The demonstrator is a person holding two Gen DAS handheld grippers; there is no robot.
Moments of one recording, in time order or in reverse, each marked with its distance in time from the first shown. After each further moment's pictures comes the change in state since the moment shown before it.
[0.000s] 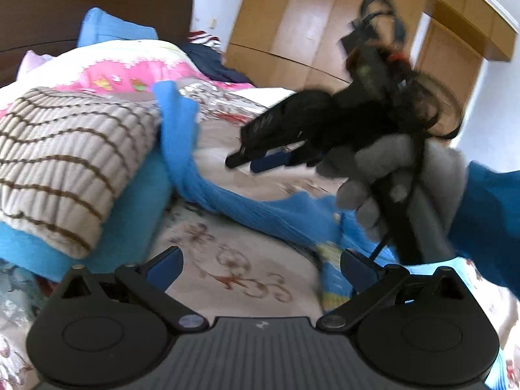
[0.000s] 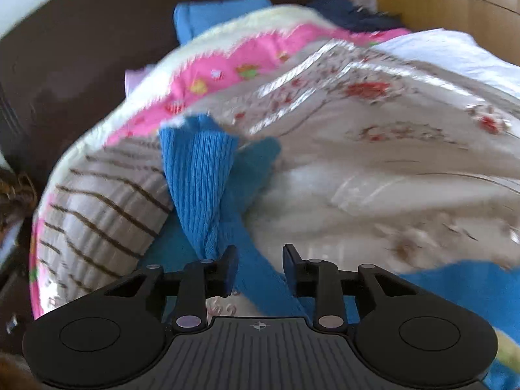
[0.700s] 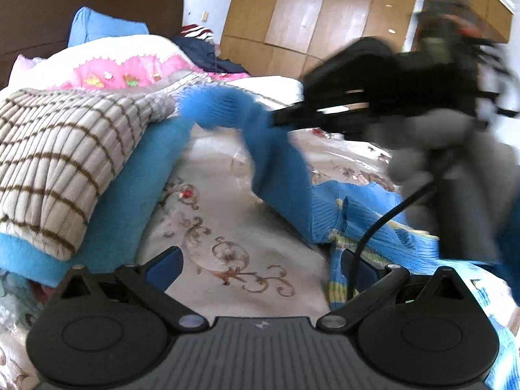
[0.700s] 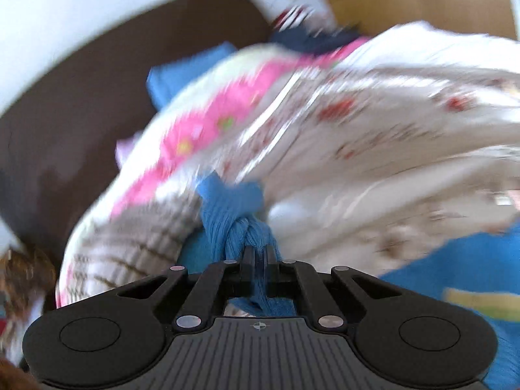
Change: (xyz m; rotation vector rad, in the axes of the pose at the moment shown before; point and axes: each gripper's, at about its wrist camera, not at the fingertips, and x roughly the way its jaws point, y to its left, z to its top) left arm 0.019 -0.013 -0.005 0.067 0.037 0.002; right arm -0.093 -0.035 -0.036 0.300 -0.307 -0.011
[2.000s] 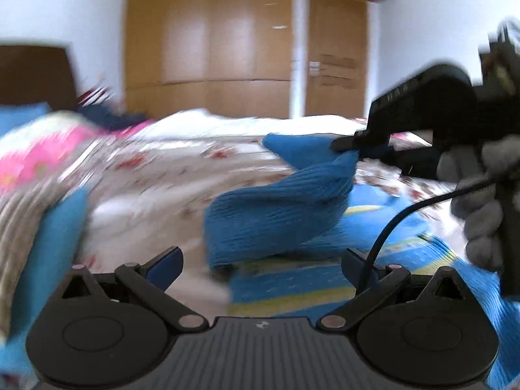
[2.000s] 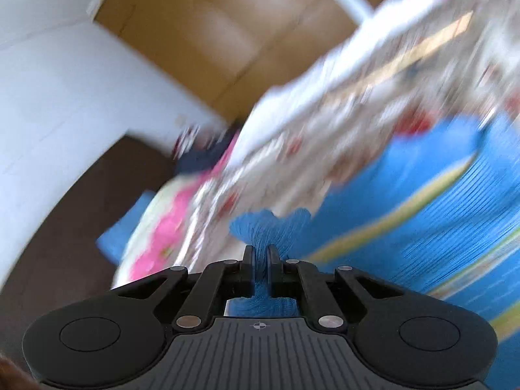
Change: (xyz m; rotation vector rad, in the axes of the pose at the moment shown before) left arm -0.002 -0.093 -0.013 0.406 -0.083 -0.213; right arm -0.178 -0.092 -0.082 0.422 -0.403 -0.243
